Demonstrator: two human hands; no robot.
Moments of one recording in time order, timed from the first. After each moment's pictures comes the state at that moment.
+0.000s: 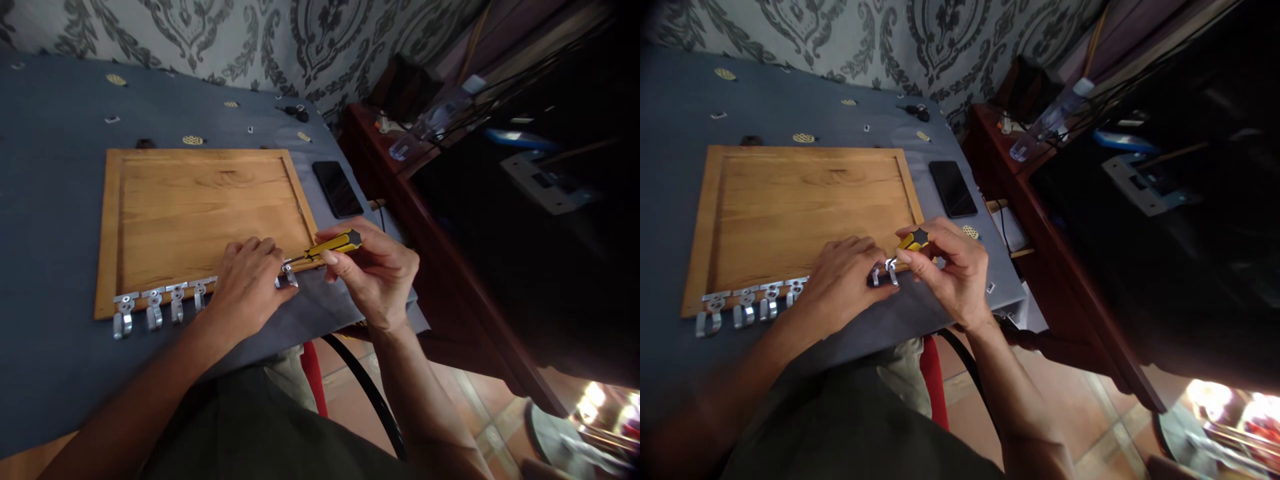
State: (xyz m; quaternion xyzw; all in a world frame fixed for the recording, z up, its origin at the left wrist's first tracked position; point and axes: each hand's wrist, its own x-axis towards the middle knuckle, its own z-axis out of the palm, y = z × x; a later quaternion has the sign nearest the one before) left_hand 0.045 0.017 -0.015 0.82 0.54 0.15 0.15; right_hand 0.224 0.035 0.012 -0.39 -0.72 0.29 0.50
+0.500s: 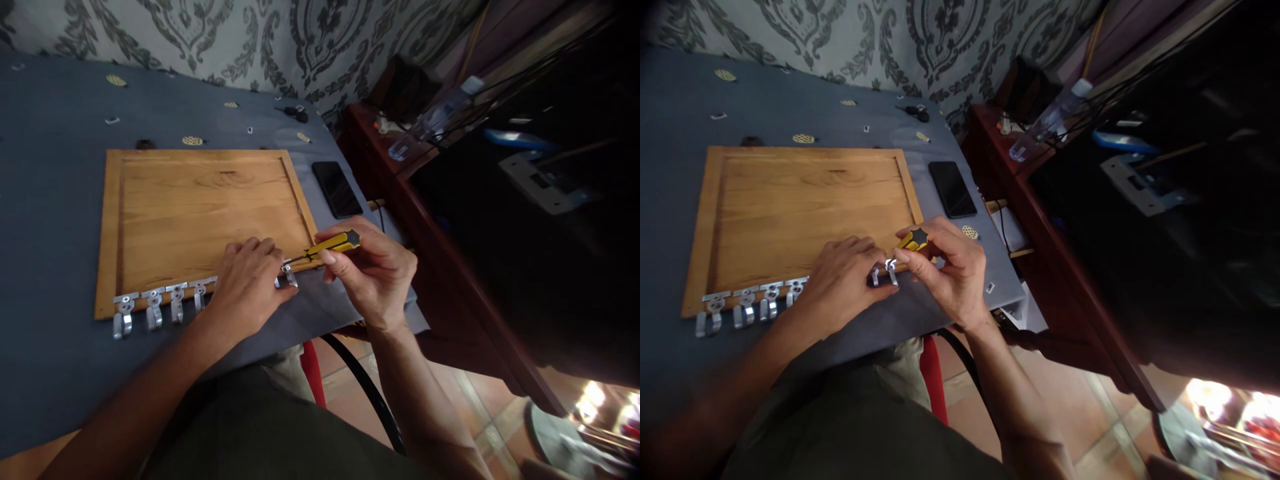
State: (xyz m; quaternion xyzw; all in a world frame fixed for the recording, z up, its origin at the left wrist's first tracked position) left_hand 0.045 0.017 -0.016 0.82 0.54 0.15 0.13; right_hand 0.223 0.034 0.013 -0.40 -0.73 0.27 0.49
